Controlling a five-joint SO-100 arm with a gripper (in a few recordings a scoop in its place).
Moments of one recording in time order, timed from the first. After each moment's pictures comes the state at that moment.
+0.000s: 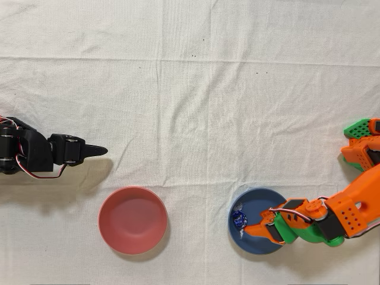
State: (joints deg) arm -33.5 83.7 96.6 59.7 -4.7
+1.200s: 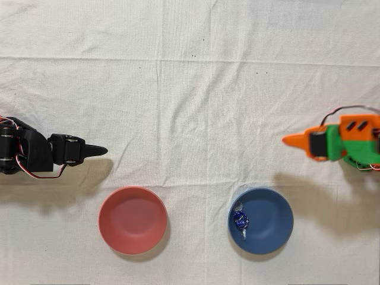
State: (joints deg) arm 3.3 133.7 120.2 68.3 -16.0
